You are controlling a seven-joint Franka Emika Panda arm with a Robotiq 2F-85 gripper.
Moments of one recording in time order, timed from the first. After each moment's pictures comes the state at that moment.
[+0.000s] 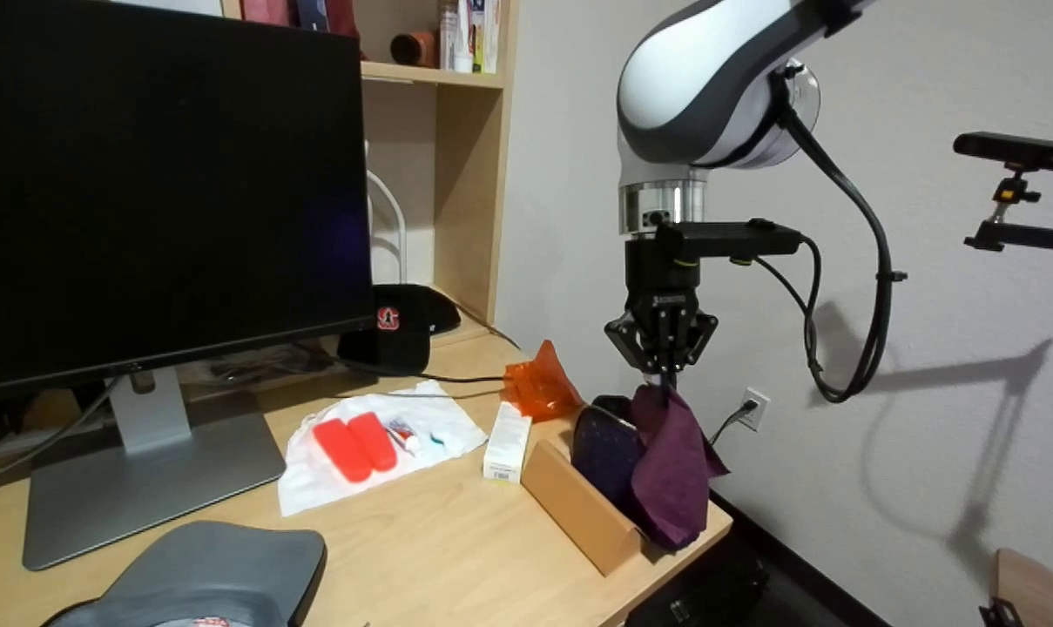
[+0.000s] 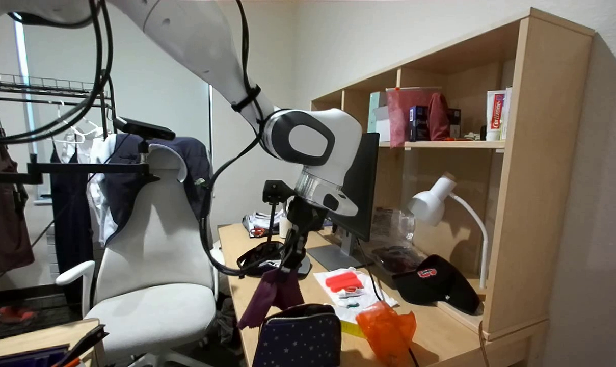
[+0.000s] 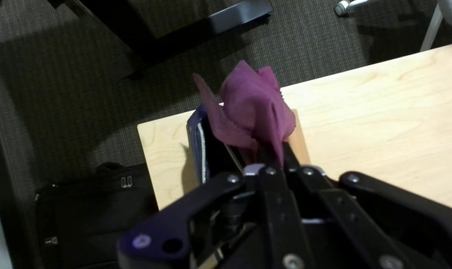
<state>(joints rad) -0.04 0.19 -0.09 -2.11 0.15 1.96 0.26</state>
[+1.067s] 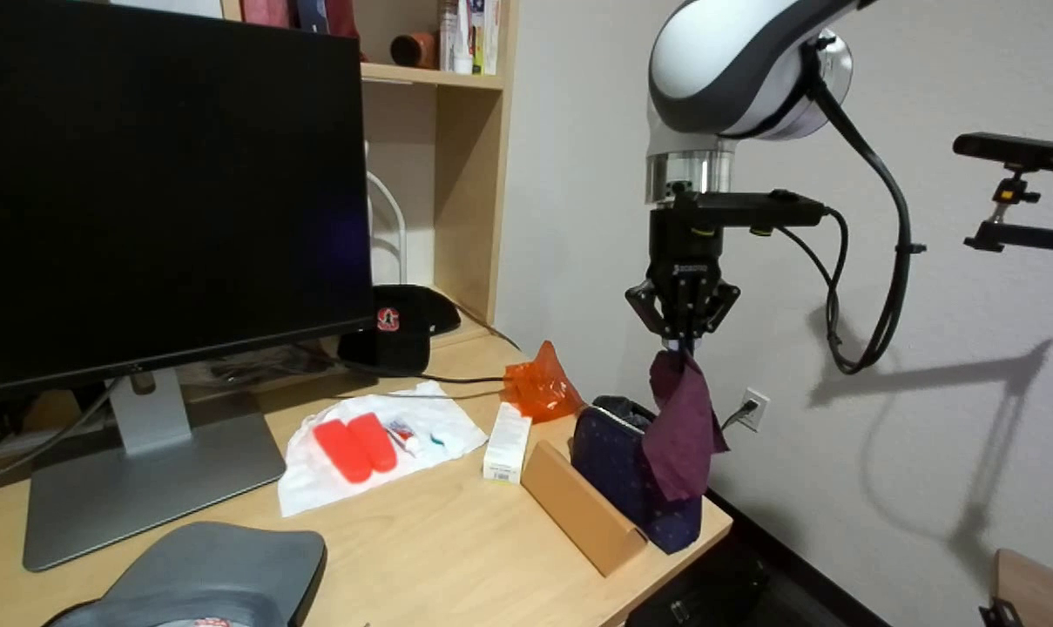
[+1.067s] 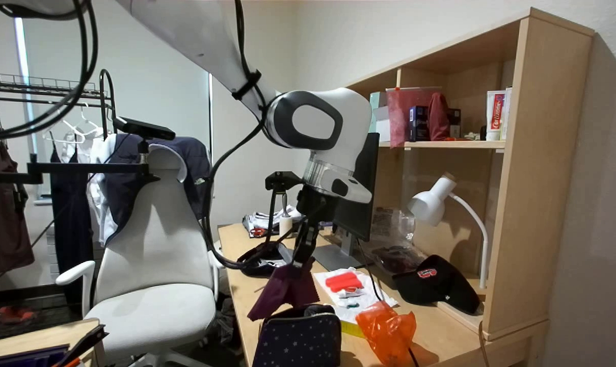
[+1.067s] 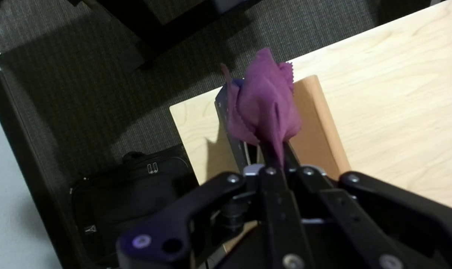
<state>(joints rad) -0.05 0.14 -0.13 -2.11 0.11 1.96 0.32</state>
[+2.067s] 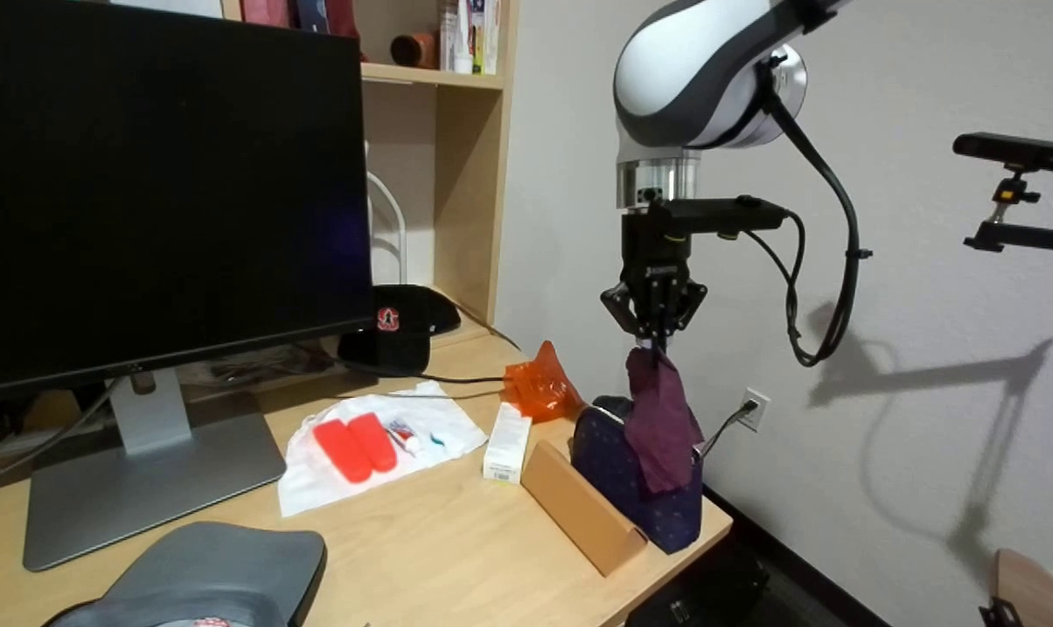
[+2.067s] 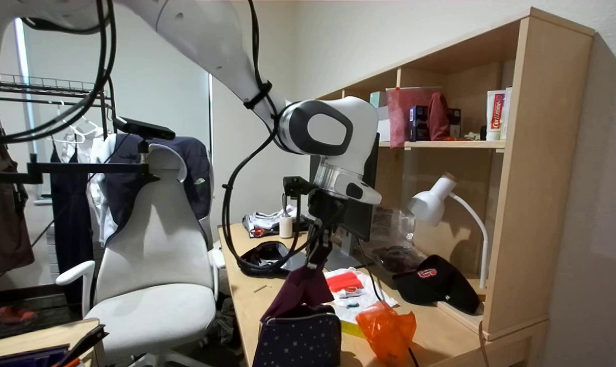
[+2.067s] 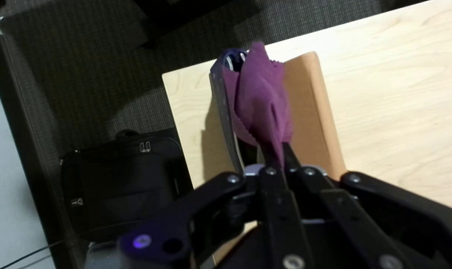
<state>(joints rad) -0.05 0.24 -0.11 -2.00 0.08 1.97 0.26</state>
